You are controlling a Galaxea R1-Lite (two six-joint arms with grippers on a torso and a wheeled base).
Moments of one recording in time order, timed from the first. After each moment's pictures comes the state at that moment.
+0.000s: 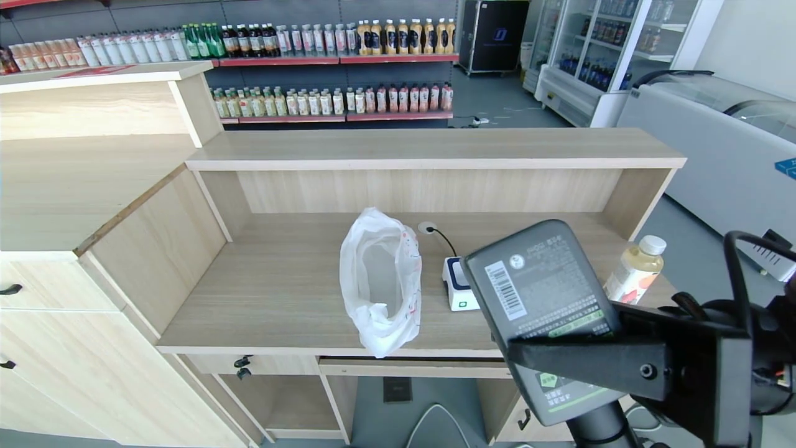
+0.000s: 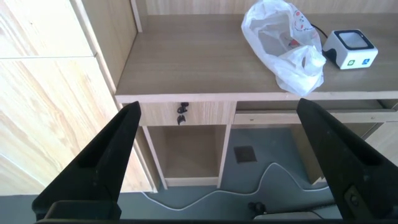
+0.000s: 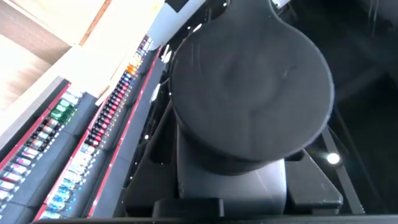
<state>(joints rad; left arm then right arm) 0.00 0.00 0.00 0.00 -0.06 0.01 0.71 1.37 -0.53 -0.90 0.76 -2.54</state>
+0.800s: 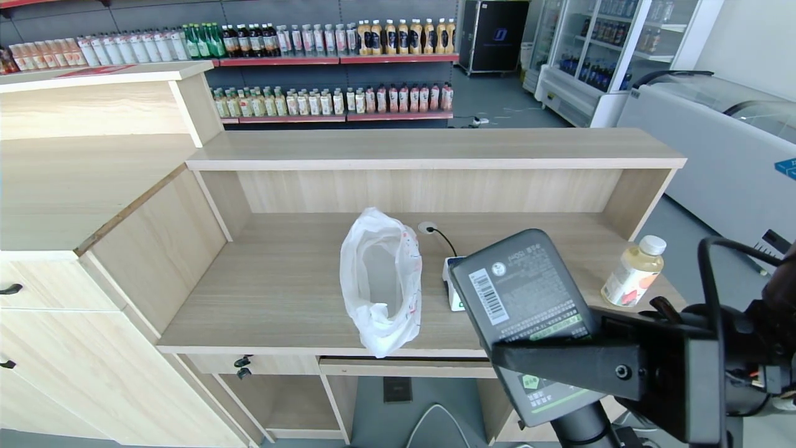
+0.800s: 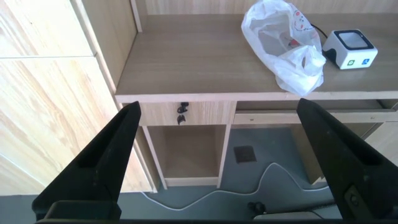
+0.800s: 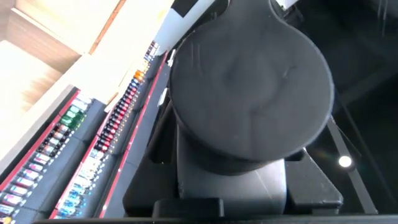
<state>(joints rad) 0.00 0.00 0.00 0.00 -0.06 0.01 0.72 1.40 -0.53 -0.90 0.75 -2.53</state>
